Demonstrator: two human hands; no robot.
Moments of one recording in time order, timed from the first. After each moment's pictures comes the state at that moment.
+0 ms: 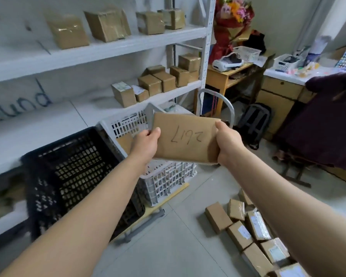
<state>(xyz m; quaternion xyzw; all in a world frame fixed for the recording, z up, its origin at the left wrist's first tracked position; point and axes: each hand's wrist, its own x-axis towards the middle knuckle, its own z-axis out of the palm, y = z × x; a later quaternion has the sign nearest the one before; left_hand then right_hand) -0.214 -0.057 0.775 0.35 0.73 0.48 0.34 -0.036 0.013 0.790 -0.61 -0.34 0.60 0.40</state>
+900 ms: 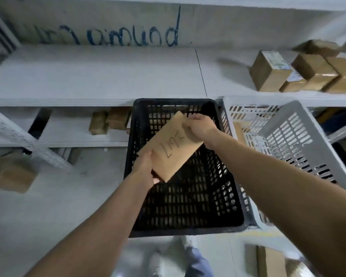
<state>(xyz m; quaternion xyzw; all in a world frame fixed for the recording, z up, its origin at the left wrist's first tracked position) -0.539 -0.168 0.617 -0.31 0.55 0.68 0.37 -0.523 0.010 0.661 -0.38 -0.75 0.55 0.01</state>
